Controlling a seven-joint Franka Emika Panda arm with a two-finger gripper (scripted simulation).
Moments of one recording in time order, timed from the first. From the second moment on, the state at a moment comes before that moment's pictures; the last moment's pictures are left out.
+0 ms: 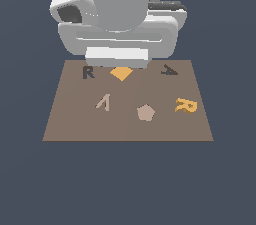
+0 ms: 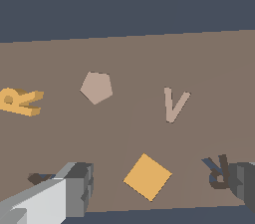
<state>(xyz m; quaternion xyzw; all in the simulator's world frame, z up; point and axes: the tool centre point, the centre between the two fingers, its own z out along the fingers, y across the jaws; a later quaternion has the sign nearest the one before) 0.000 -0.015 0.172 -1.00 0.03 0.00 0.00</state>
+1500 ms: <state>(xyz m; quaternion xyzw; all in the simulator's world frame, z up) 0.061 0.074 0.110 -0.95 -0.31 0.00 0.00</state>
